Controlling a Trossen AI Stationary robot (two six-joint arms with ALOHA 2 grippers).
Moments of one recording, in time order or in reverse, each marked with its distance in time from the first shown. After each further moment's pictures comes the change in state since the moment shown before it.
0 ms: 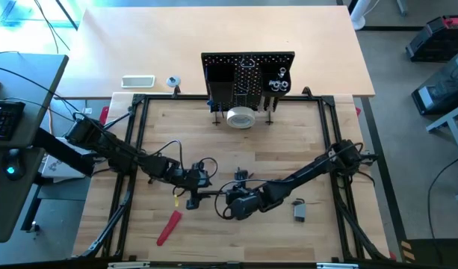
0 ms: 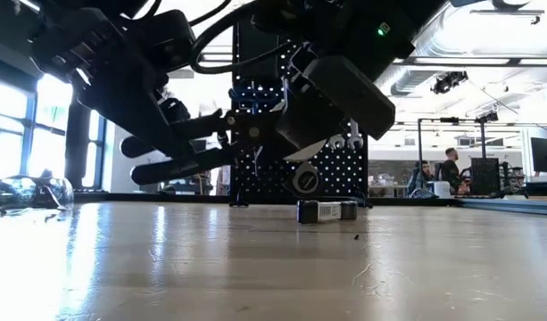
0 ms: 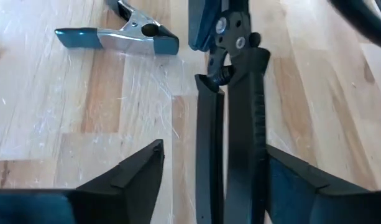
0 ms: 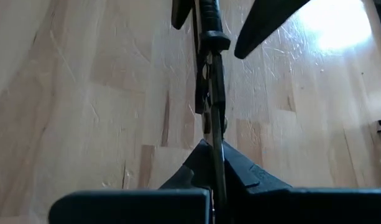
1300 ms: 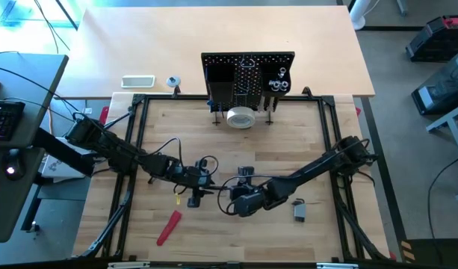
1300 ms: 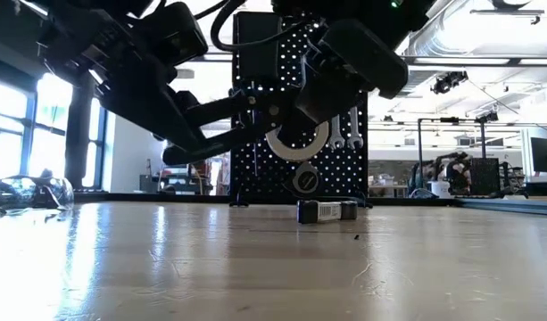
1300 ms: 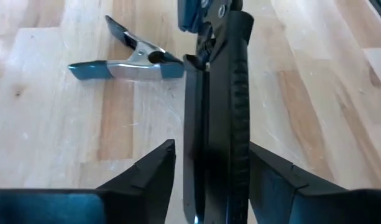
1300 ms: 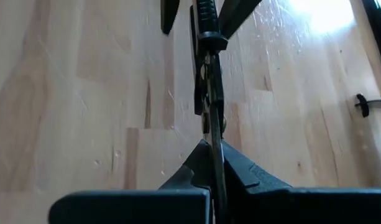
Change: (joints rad) left arm 0.023 0.001 0.000 0.054 -0.003 0.110; right arm -0.001 -0.078 0.000 -0.129 0.016 0.099
